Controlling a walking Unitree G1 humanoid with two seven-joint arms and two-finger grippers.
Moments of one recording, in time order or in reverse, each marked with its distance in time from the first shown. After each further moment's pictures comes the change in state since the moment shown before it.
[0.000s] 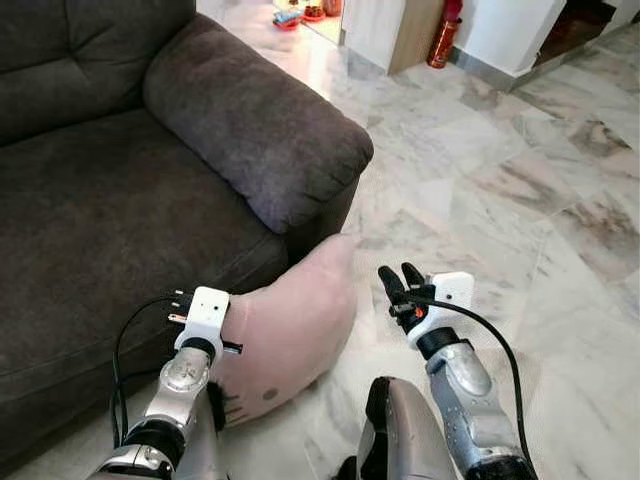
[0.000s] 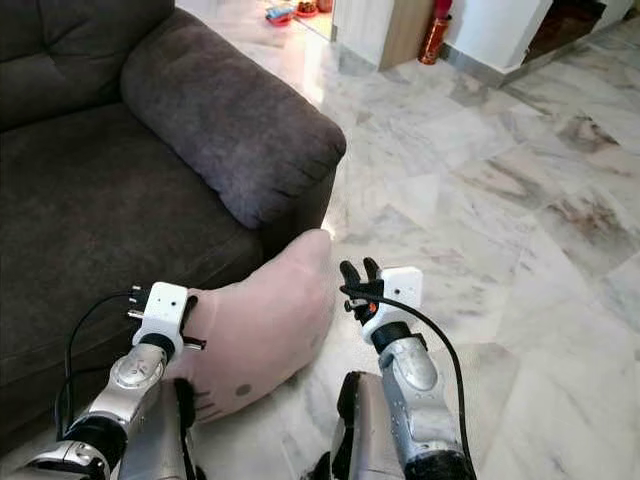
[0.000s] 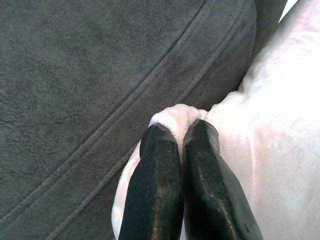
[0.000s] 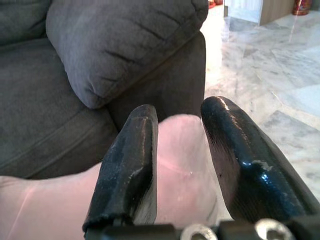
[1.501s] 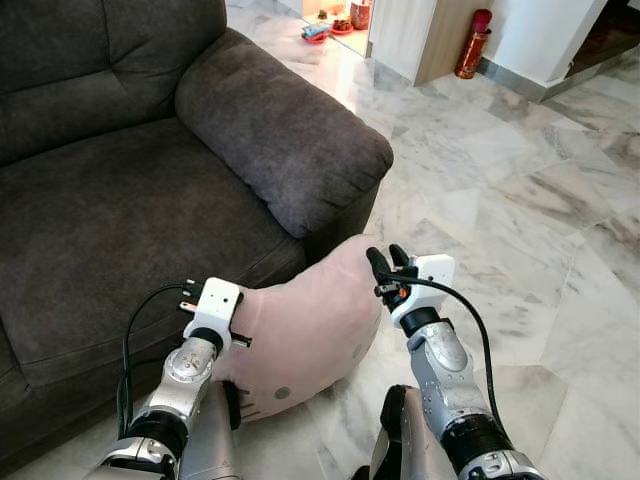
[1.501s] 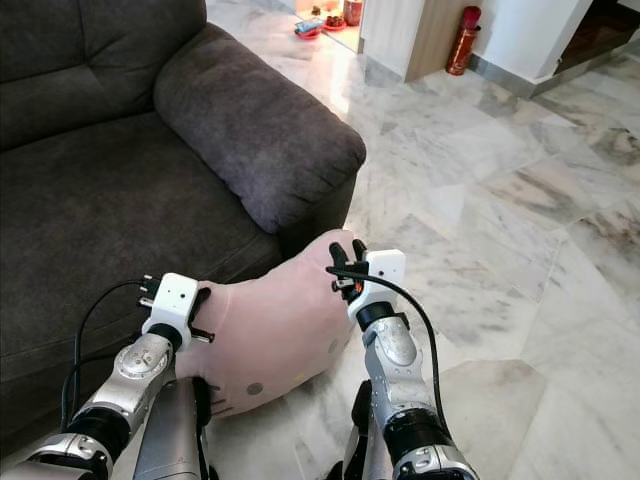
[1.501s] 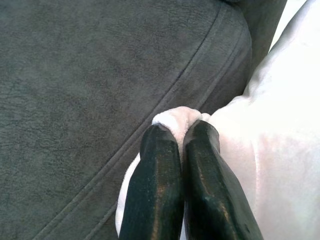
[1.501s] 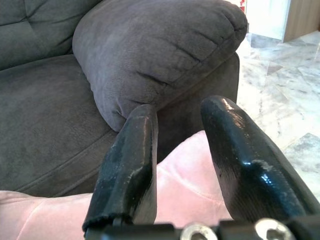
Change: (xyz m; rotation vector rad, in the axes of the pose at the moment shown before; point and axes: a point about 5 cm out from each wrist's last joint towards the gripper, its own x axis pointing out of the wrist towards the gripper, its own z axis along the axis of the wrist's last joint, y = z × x) left arm 0.006 -0.006 0.016 0.023 -0.056 -0.090; right arm 0.026 0.006 -0.001 -0.011 -0.052 0.001
